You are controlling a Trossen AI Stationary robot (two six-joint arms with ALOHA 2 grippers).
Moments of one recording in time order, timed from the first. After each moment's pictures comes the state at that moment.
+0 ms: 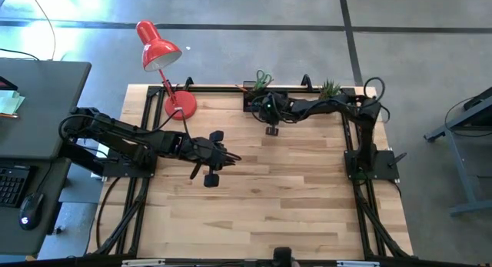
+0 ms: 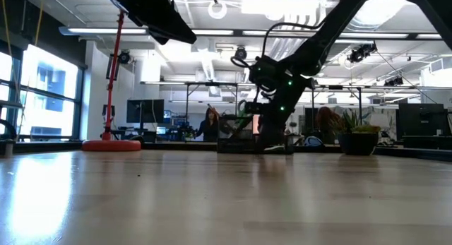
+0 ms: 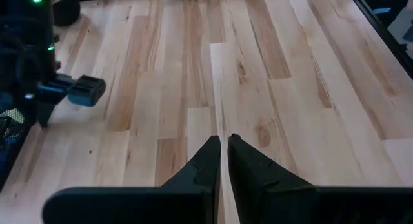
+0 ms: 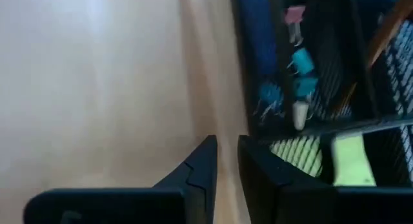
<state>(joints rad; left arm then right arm) -0.06 1.31 0.88 -0.21 -0.14 -0.01 -0.48 1.94 1.08 -0.09 0.15 -0.48</state>
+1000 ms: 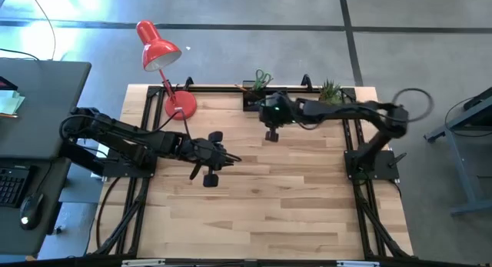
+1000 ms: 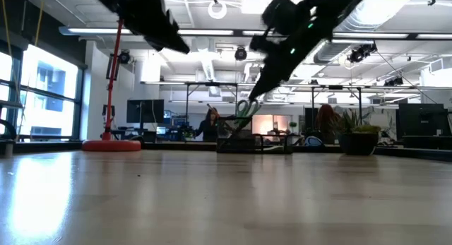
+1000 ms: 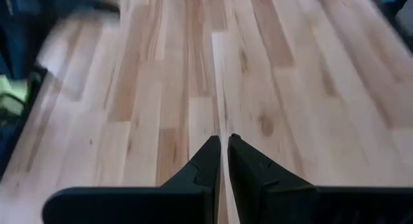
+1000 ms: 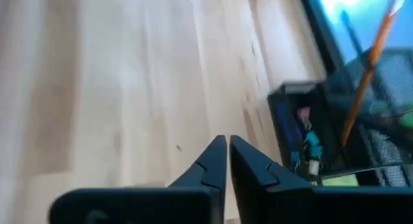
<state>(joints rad) -0.06 1.31 0.87 -0.22 -0.15 -0.01 -0.33 1.66 1.09 -0.23 0.02 -0.31</state>
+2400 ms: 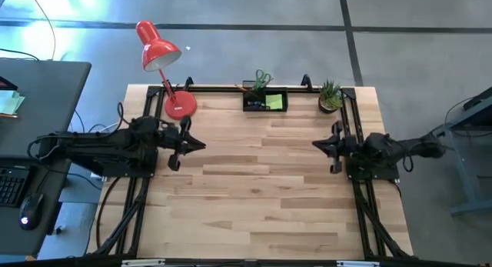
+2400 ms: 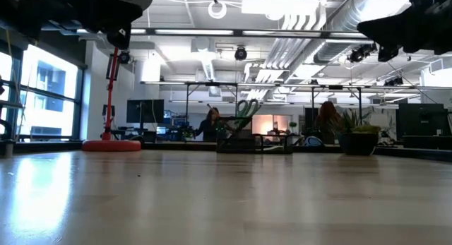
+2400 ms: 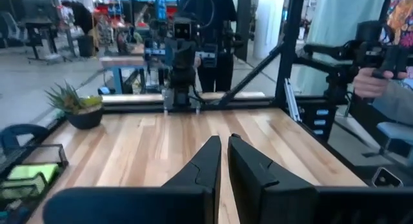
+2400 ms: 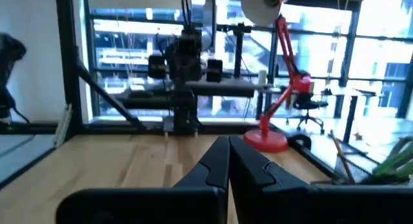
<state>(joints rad) 0.28 0.60 0.29 0.27 0.30 0.00 0.17 0.04 0.05 0.15 0.28 -0.10</state>
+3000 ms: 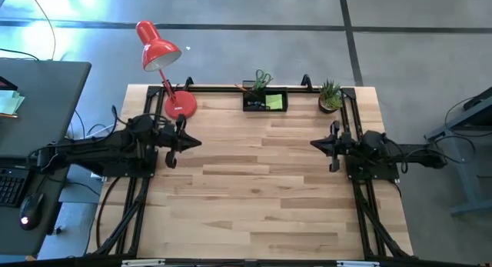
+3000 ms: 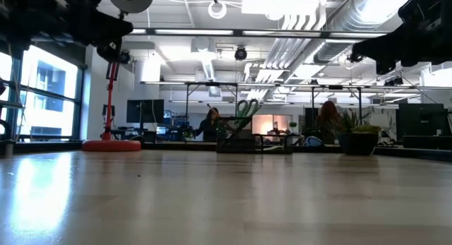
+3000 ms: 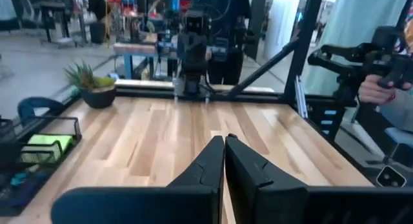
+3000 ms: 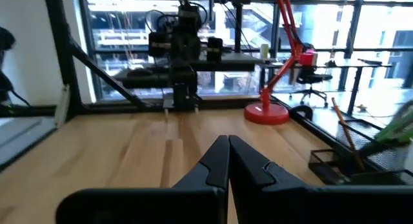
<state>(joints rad) 0.39 0.47 0.23 0.17 0.37 -0.06 0.00 0.00 0.05 0.00 0.11 -0.02</state>
